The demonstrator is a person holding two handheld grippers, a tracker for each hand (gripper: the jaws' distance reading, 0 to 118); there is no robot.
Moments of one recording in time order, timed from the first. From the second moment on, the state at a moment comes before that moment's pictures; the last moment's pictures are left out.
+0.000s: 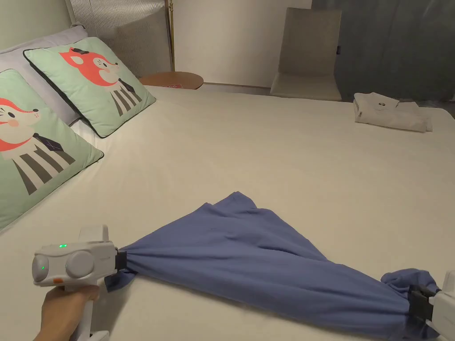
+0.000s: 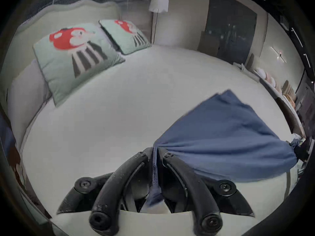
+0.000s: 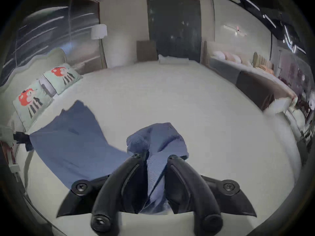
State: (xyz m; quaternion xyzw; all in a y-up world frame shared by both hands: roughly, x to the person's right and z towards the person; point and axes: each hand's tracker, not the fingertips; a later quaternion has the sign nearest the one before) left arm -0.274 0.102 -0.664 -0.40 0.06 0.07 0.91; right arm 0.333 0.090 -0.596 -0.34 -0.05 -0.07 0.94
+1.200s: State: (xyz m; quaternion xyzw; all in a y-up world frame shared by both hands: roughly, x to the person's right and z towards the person) left arm -0.228 0.232 -0.551 -0.20 0.00 0.12 0.97; right arm 0.330 0.244 -0.483 -0.13 -0.07 -0.07 0.99
